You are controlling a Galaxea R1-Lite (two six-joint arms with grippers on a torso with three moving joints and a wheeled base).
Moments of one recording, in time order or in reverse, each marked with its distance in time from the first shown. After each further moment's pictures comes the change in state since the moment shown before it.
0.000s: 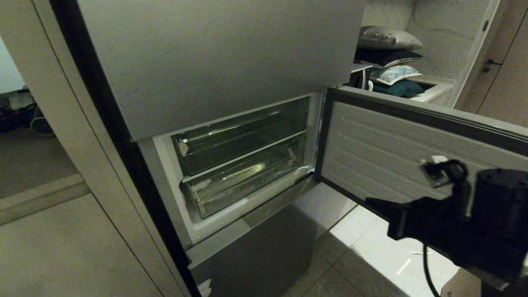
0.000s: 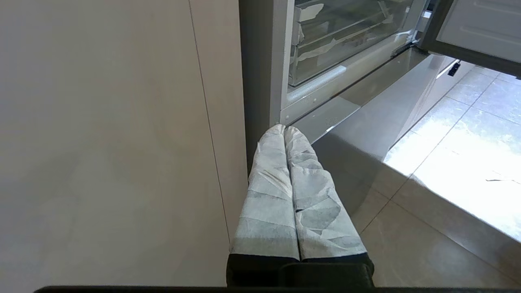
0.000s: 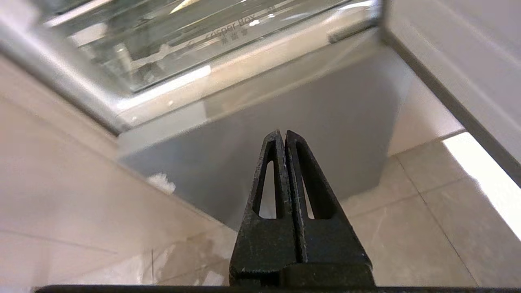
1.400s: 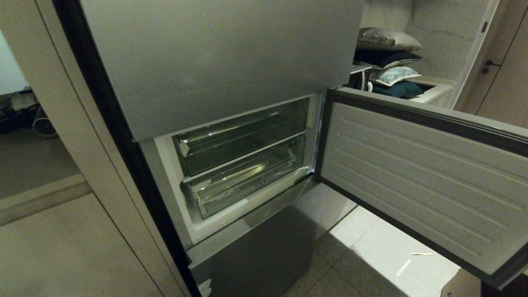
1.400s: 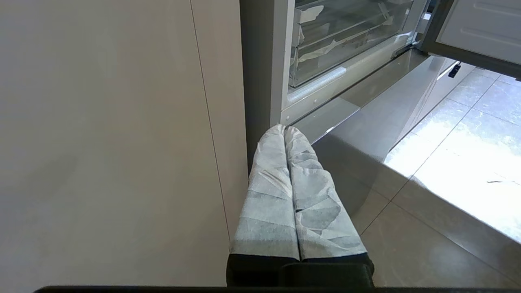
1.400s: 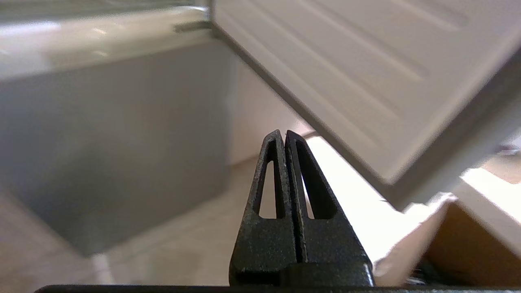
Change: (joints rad) left arm 0.000 0.000 0.000 0.000 0.000 0.000; right arm -0.357 -1.212 0.406 0.634 -0.057 -0.370
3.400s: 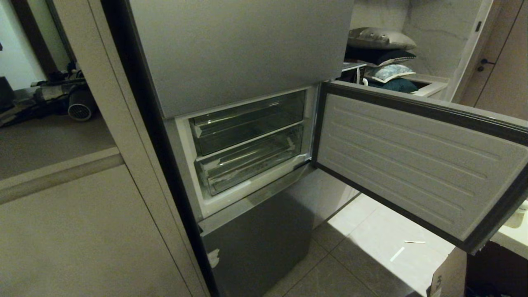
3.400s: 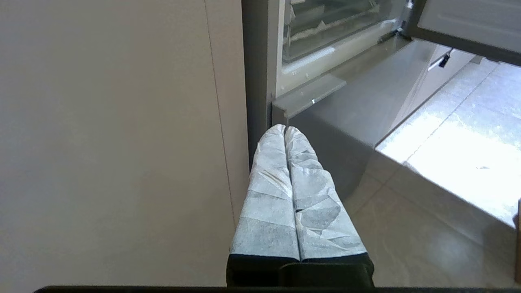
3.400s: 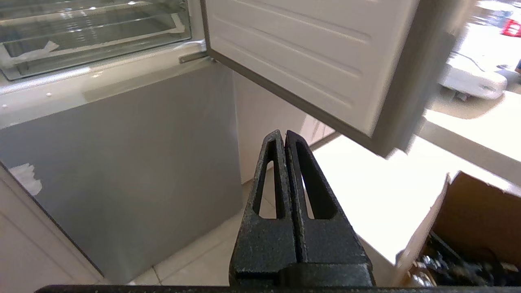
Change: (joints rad) left arm 0.000 0.000 0.000 0.000 0.000 0.001; right arm -0.055 -0.267 0.000 0.129 -0.013 0.141
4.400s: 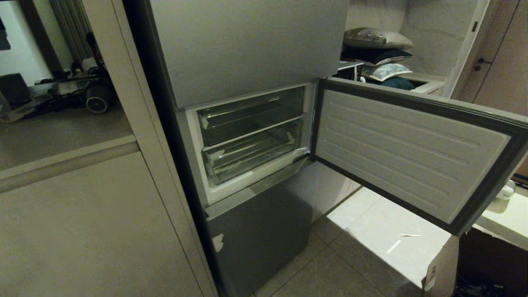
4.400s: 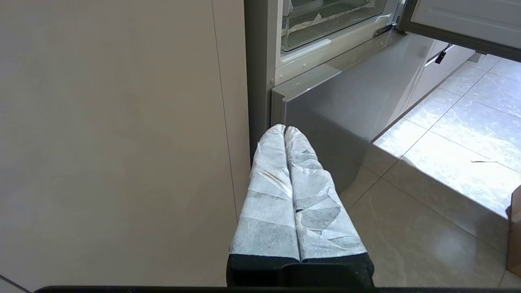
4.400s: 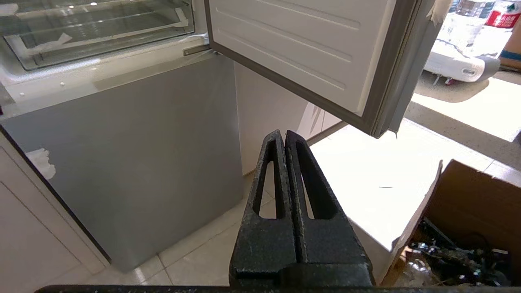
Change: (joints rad) left arm 0.000 0.000 0.000 0.000 0.000 -0.002; right arm 0.000 0.000 0.000 0.003 -0.002 0.004
